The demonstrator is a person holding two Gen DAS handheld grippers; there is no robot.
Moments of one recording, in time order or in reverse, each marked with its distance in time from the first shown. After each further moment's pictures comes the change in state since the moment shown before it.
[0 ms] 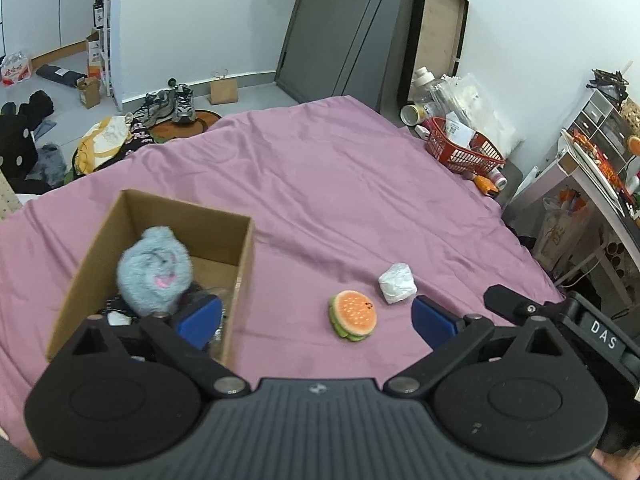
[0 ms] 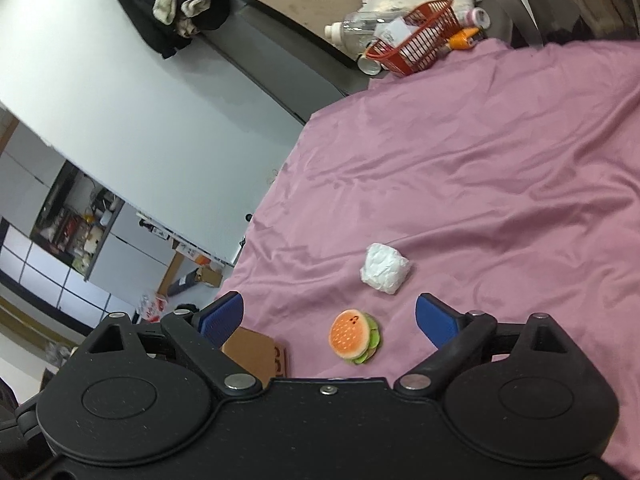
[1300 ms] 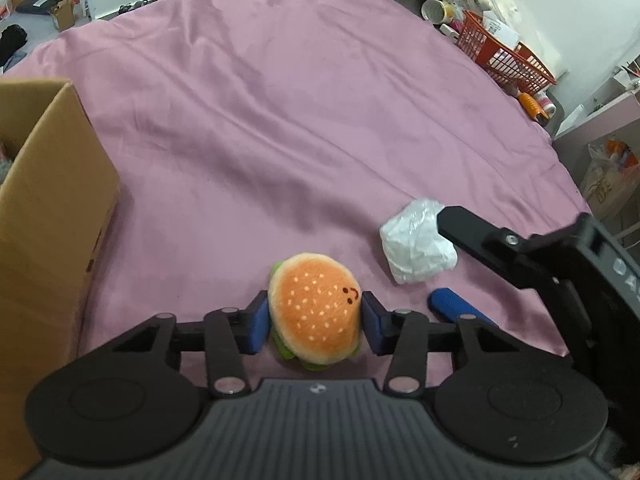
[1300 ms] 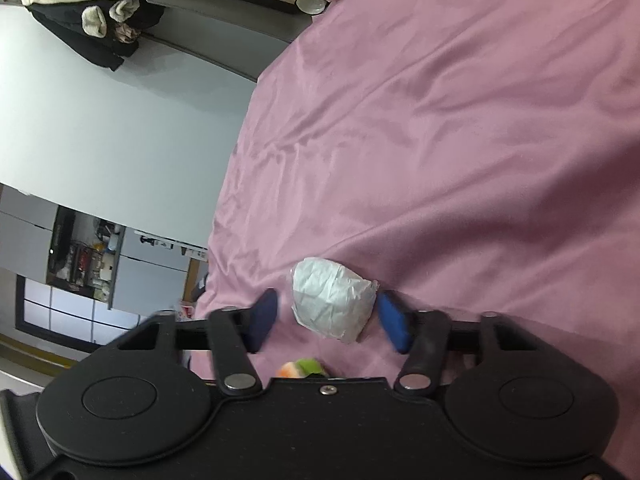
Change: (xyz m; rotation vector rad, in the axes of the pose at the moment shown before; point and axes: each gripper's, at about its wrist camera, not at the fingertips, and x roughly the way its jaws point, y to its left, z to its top) left arm 0.193 -0.037 -0.026 -0.047 0.239 0.019; right arm 0.116 -0.076 0.010 0.209 0.126 0.061
